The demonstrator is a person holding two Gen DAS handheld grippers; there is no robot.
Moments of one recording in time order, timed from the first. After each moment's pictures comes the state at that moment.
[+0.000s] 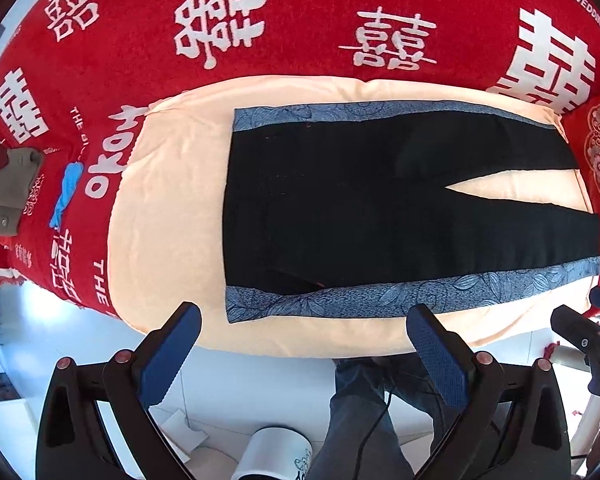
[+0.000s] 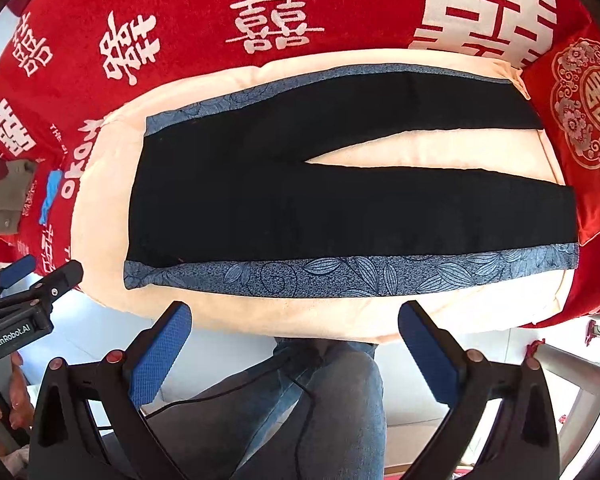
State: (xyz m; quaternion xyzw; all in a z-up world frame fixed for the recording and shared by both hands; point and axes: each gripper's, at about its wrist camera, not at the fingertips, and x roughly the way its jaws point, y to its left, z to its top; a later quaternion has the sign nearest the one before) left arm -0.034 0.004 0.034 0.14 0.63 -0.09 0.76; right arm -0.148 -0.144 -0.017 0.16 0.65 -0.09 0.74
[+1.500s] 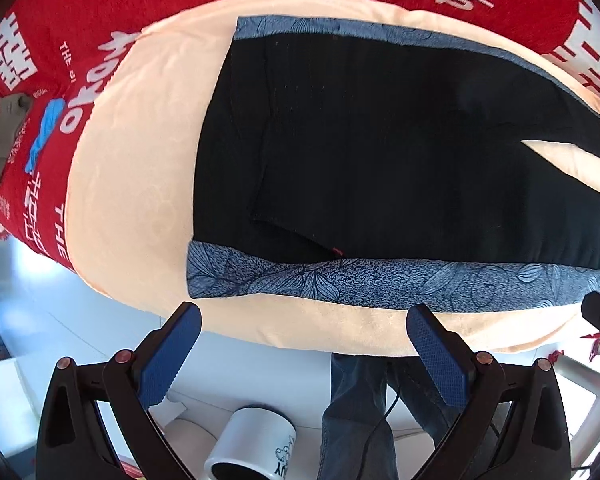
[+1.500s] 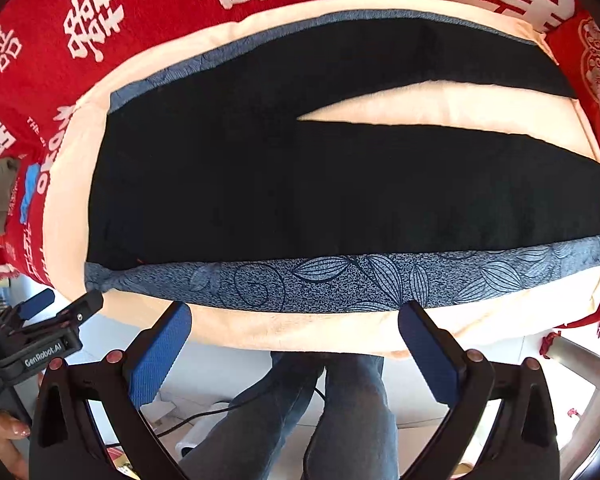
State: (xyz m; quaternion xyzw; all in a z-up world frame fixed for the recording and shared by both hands) left arm -0.035 0.016 -0.097 0.11 0.68 -0.04 0.72; right arm -0.135 -0.155 -0.124 0.18 0.67 -0.09 0.71
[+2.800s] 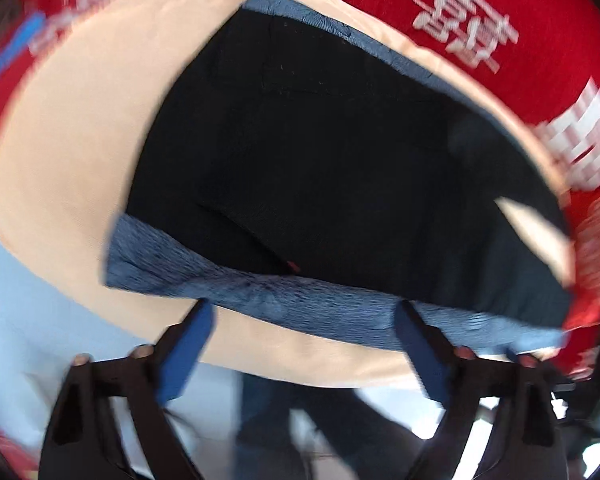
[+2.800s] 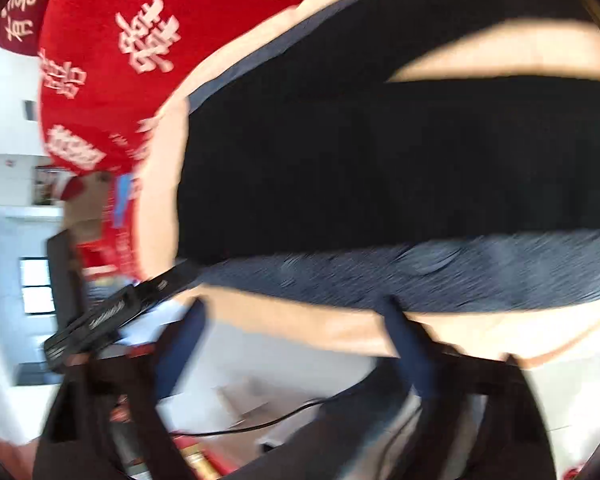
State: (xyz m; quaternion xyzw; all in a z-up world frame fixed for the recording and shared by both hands) left arm -0.032 0.062 -0.135 -0.11 0.68 -0.10 0.72; right arm -0.150 -0.151 -0.173 0.37 0.61 0.07 0.70
